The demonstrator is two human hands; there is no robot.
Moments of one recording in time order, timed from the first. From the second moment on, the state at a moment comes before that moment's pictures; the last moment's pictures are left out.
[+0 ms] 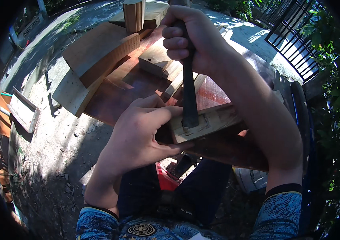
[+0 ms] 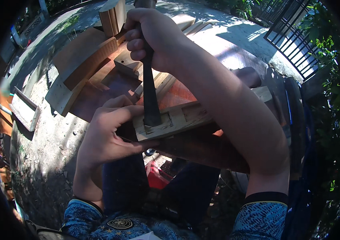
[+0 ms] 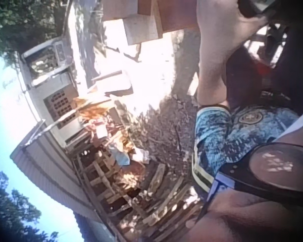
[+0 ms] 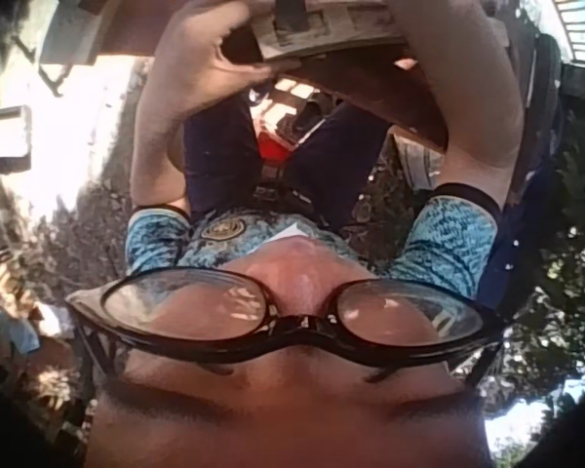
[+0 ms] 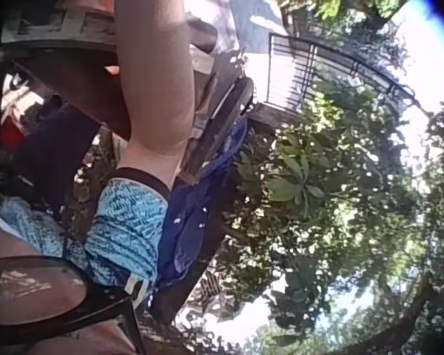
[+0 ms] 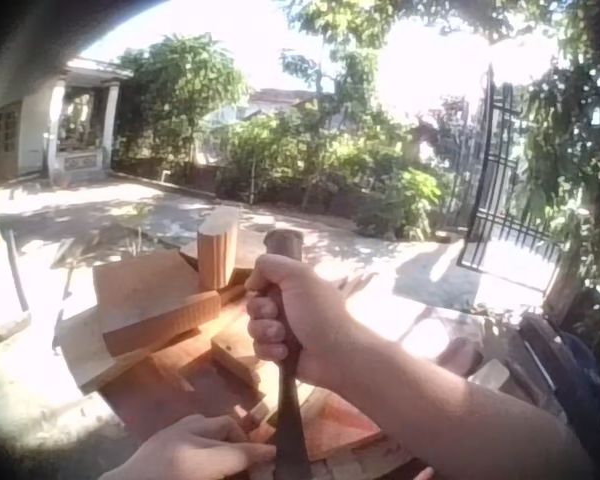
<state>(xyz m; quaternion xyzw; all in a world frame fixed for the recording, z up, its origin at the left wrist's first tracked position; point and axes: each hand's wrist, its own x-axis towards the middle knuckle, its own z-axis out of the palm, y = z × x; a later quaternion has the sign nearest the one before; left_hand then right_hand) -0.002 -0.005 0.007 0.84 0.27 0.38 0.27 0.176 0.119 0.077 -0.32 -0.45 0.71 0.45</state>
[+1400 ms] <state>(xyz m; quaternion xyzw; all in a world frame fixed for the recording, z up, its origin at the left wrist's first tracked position) -0.004 -0.013 0.007 0.87 0.31 0.33 0.20 0.184 0.093 0.083 -0.37 -0.42 0.70 0.43</state>
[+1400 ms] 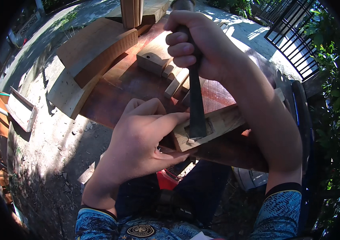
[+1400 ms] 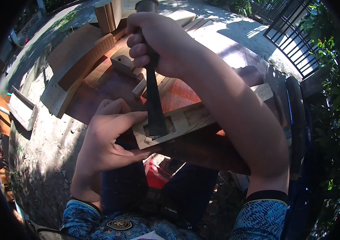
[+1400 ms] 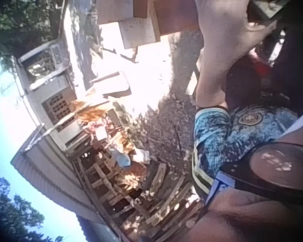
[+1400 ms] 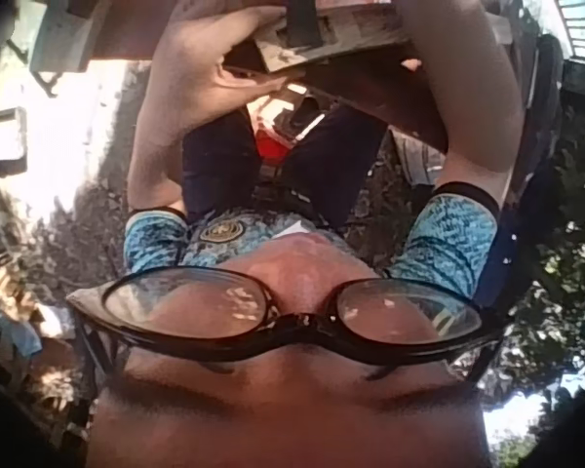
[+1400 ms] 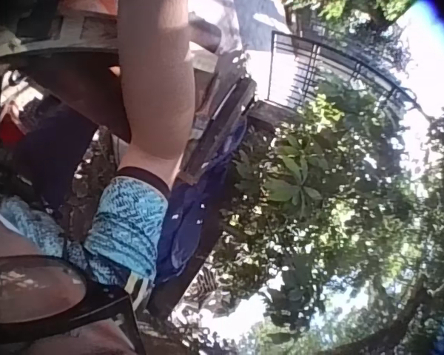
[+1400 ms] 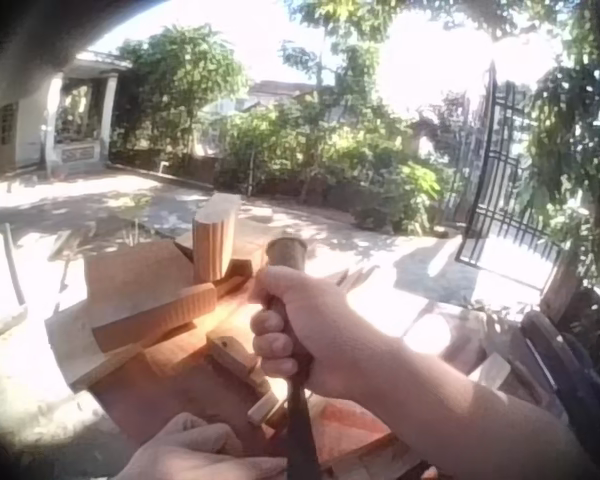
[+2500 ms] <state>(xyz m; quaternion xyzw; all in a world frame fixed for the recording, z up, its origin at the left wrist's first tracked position) -0.019 0.006 0.005 0.87 0.19 0.33 0.31 0.211 -0.027 0.092 -0.18 -0.62 0.57 0.50</state>
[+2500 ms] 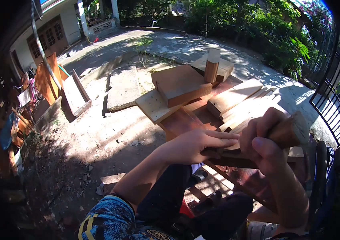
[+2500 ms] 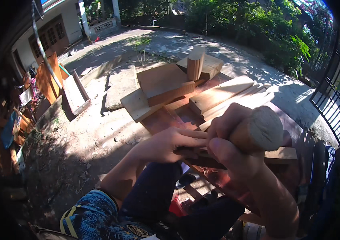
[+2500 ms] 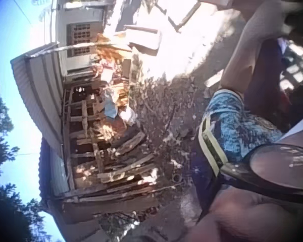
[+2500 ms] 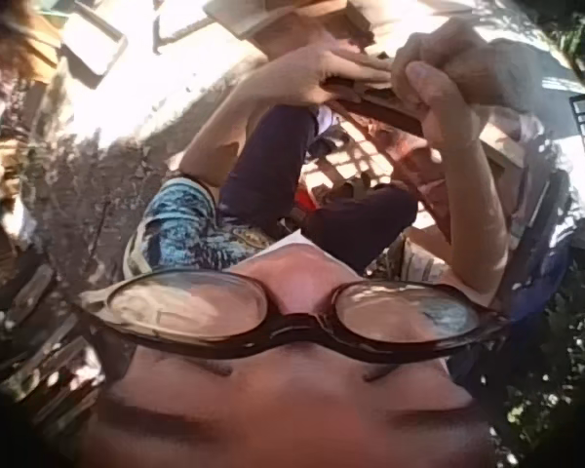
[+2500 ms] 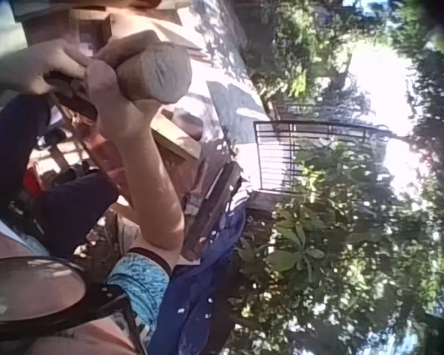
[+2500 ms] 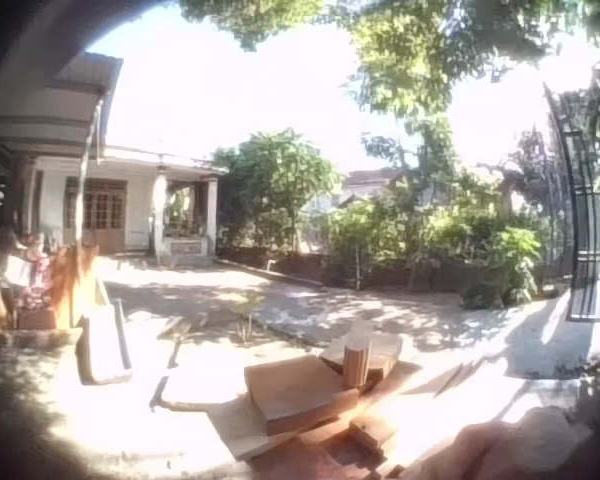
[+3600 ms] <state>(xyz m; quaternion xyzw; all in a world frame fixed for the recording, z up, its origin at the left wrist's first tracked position) -0.008 0.001 -0.013 0.86 0.22 0.38 0.26 0.250 -0.030 0.021 -0.17 -0.92 0.01 0.36</state>
